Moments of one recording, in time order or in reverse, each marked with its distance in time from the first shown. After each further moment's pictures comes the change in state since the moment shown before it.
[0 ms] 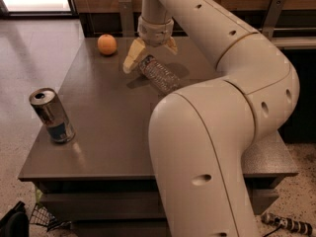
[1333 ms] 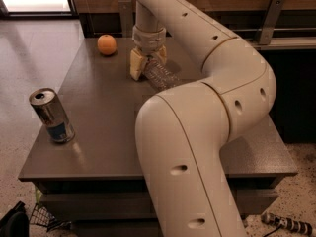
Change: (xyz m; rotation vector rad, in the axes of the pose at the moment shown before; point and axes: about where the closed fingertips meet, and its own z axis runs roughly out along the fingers) arm -0.014 0.005 0.038 -0.020 0.052 -0.042
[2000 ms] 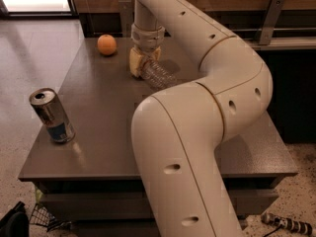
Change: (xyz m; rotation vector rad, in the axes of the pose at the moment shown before) arm -0.009 -0.001 -0.004 0.005 -0.024 0.000
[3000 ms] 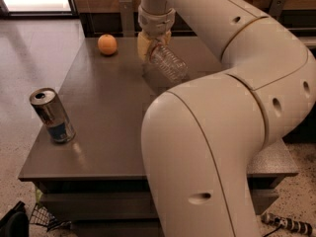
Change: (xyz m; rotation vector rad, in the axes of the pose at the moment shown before) arm 0.015 -0.015 -0.067 0.154 -0.099 0.028
